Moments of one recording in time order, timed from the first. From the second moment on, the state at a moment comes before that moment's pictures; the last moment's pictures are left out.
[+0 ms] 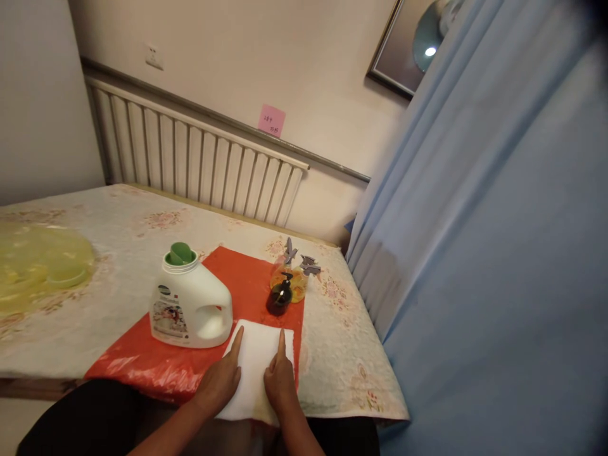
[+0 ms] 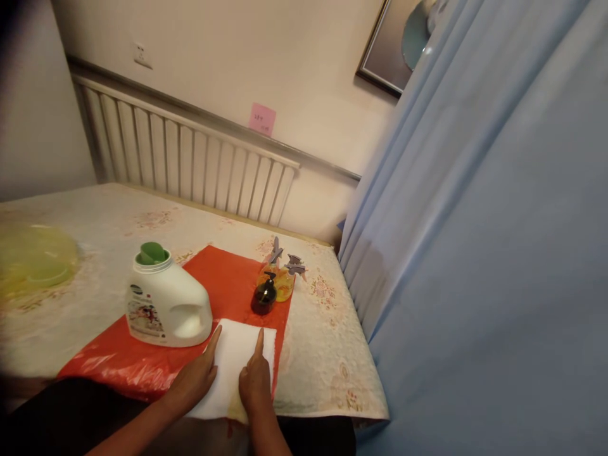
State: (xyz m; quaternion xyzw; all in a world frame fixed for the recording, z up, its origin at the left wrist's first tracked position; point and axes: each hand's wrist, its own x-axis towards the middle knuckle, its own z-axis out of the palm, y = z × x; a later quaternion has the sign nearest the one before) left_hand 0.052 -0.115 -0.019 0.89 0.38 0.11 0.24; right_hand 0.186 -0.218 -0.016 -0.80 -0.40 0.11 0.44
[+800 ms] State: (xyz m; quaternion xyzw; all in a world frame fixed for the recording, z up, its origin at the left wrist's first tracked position) left_hand 0.049 -0.111 -0.026 0.86 0.38 0.12 0.32; right_hand 0.185 -0.215 -0.023 -0.81 -0.41 0.11 0.41
